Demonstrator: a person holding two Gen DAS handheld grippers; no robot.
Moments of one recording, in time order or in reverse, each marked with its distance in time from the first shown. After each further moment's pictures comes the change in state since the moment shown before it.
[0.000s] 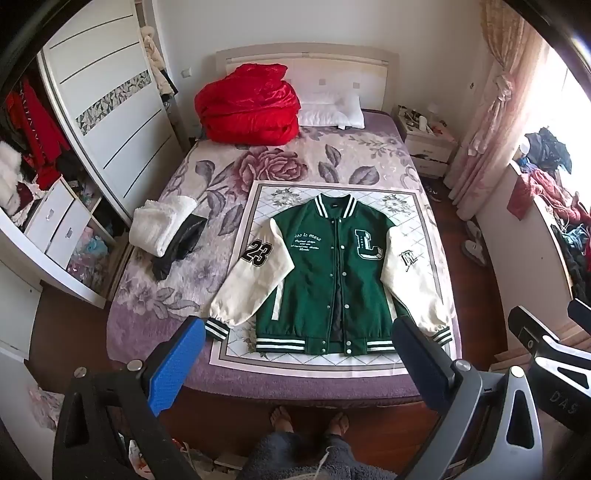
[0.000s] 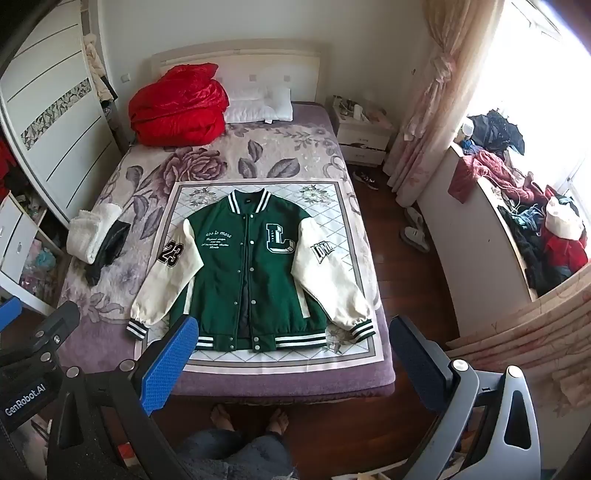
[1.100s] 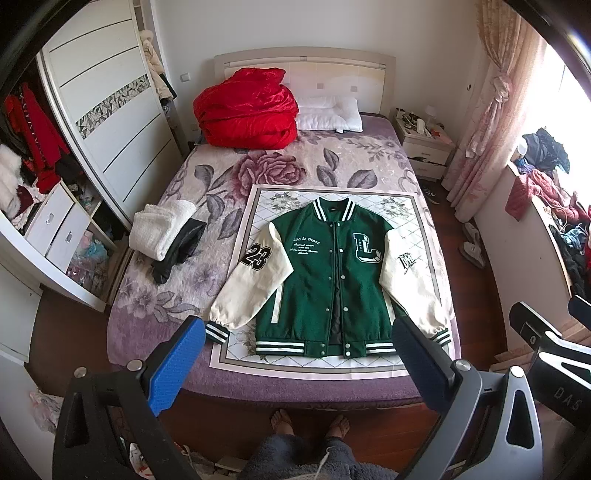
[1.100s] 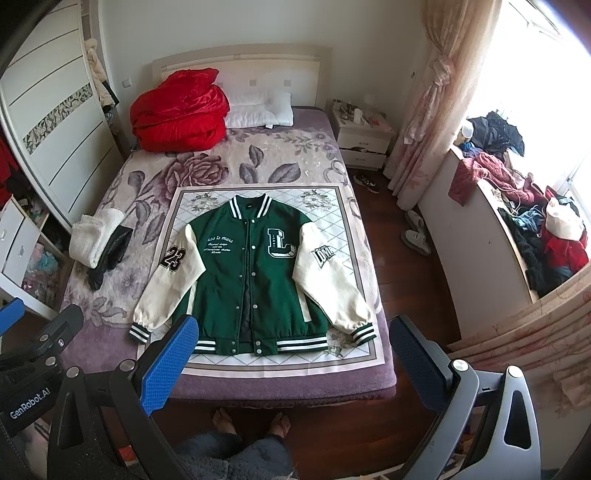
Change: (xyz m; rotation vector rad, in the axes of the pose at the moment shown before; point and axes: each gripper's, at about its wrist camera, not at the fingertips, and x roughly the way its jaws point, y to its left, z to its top) left arm -0.013 -0.007 0.018 0.002 -0.013 0.005; right arm -0.016 0.003 0.013 0.004 -0.011 0.003
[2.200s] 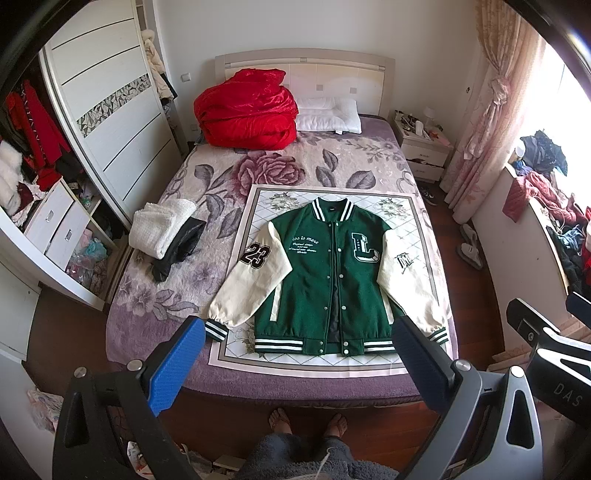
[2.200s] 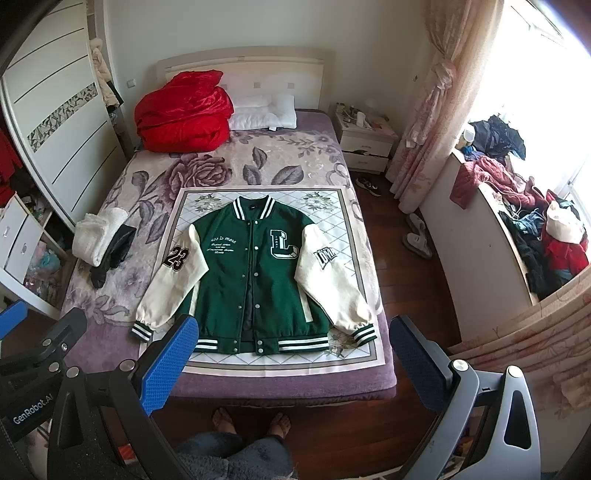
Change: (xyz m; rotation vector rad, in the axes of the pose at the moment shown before) left arm -0.005 -0.002 0.008 -0.003 -0.006 -0.003; right arm -0.006 0.002 0.007 0.001 -0.007 0.002
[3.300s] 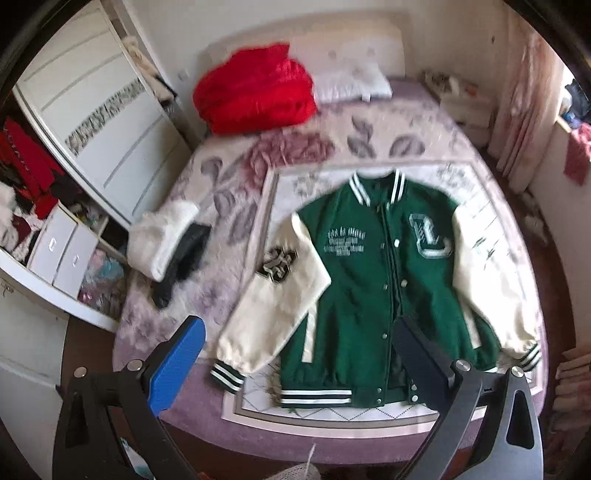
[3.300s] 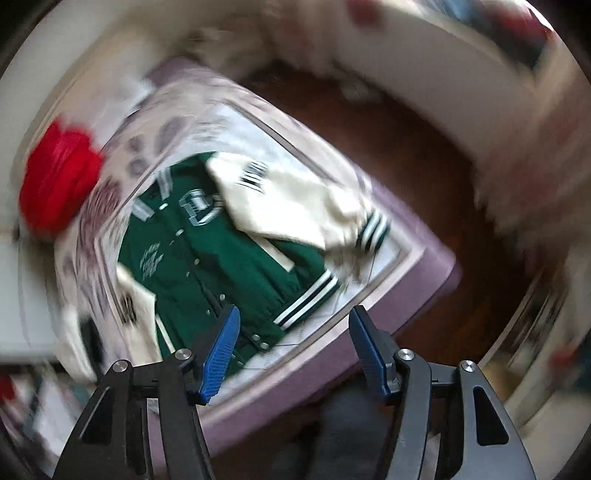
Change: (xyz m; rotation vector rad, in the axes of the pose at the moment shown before) left arm 0.277 -0.044 0.020 0.100 0.054 0.203; right arm 0.282 -0.151 -0.089 0.807 0.327 0.043
